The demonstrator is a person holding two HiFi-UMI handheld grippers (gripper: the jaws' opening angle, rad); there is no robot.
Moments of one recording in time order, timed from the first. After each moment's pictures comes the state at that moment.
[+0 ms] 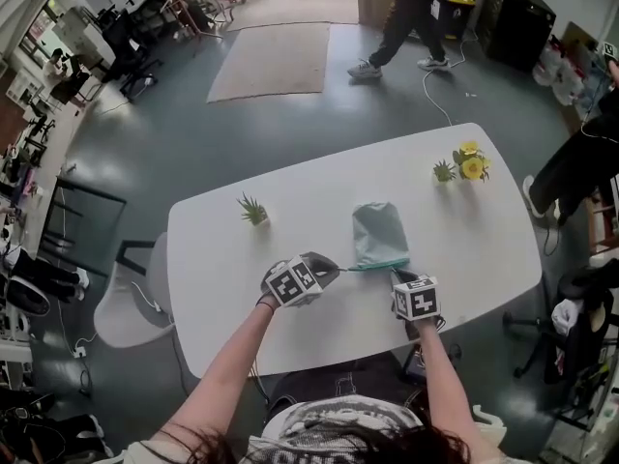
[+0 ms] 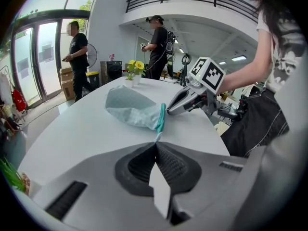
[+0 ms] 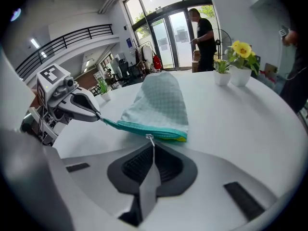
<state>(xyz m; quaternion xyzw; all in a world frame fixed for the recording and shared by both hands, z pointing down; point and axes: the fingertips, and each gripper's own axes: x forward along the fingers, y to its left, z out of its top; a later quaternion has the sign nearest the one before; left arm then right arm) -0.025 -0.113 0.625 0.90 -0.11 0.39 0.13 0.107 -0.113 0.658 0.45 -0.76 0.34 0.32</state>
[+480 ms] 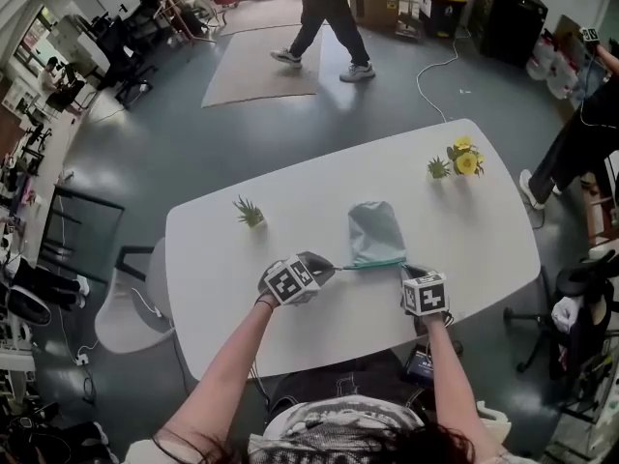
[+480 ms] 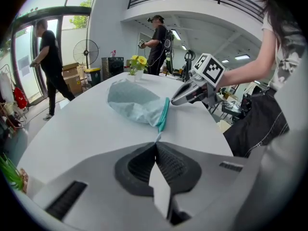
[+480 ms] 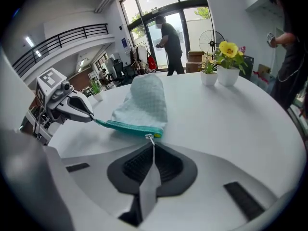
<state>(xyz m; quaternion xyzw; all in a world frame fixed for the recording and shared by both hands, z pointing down) -0.026 -0.119 0.640 0.89 -0.12 0.41 0.15 0.148 -0.119 0.663 0.47 -0.75 0.34 0.32</state>
